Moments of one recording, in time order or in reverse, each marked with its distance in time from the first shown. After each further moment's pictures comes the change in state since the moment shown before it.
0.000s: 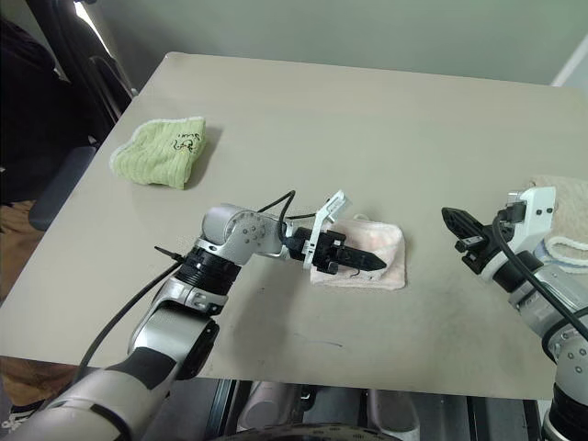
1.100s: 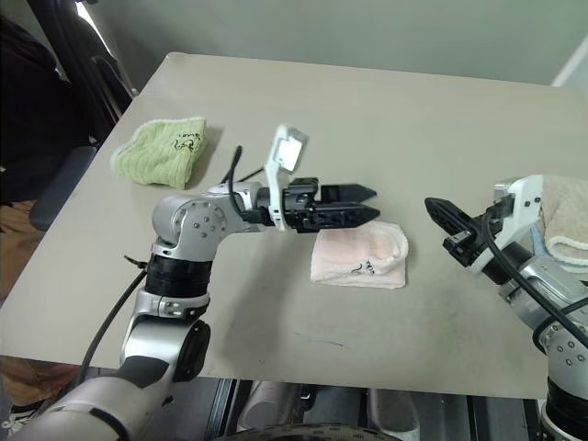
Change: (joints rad) left arm 0.073 0.053 0.257 -0.280 0.002 -0.319 -0.078; right arm -0.051 -0.024 0.109 0.000 -0.008 -0.096 0.092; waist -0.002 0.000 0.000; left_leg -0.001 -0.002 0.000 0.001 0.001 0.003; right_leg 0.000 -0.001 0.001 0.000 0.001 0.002
